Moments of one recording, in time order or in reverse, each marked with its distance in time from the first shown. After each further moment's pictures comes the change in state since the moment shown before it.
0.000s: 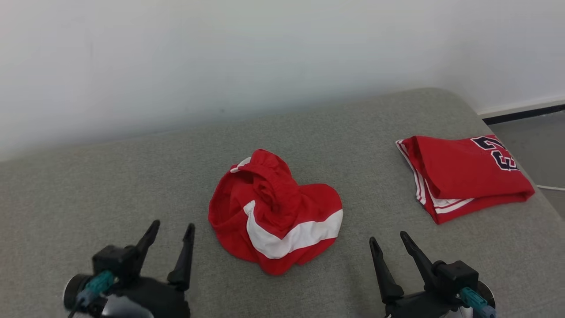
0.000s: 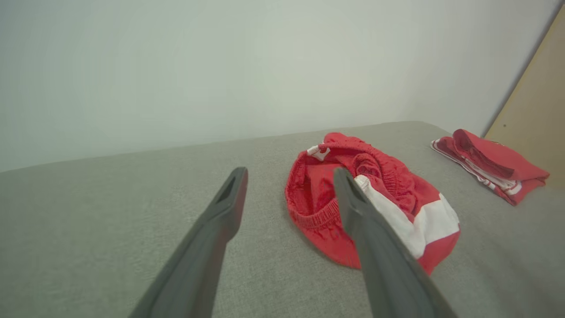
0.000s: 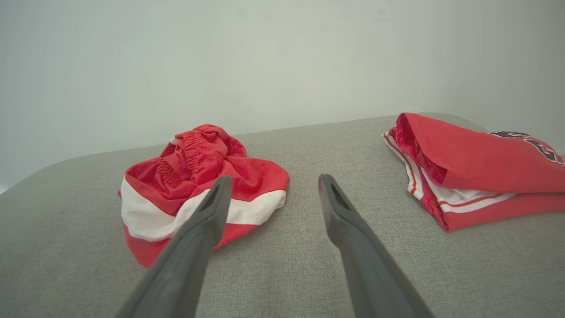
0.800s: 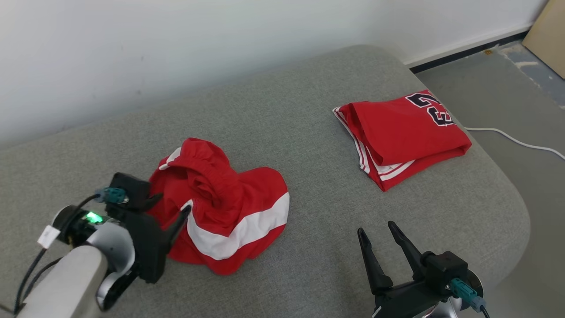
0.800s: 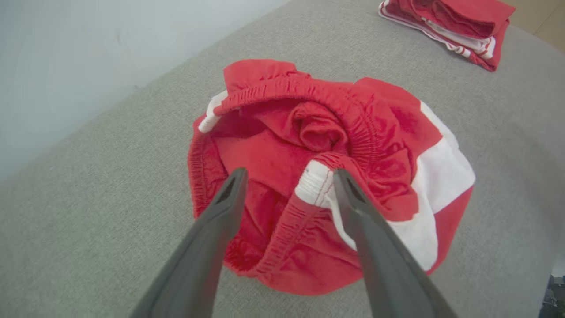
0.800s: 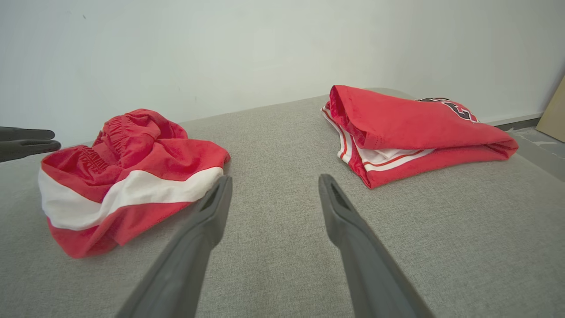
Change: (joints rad) left arm -0.523 0.320 -0.514 0.321 -0.335 -0.060 0.303; right arm -0.060 0.000 0.056 0.039 0.020 0.000 -0.027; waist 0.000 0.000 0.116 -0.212
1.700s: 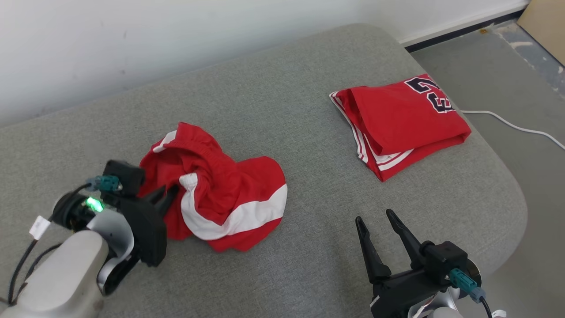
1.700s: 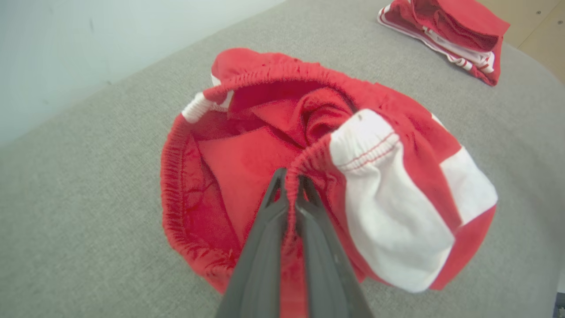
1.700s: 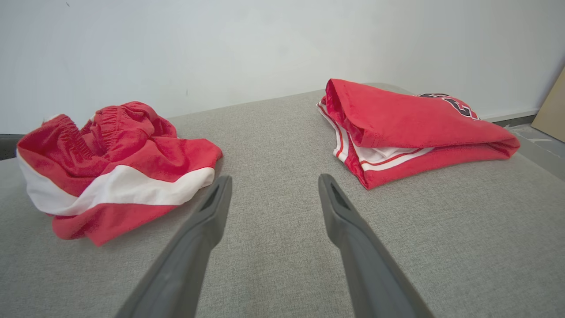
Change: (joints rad) left arm -0.094 0.018 -0.121 0.097 -0.122 0.000 -0.117; right arm -0.041 0.000 0.007 0.006 0.006 0.000 -0.012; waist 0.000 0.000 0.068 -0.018
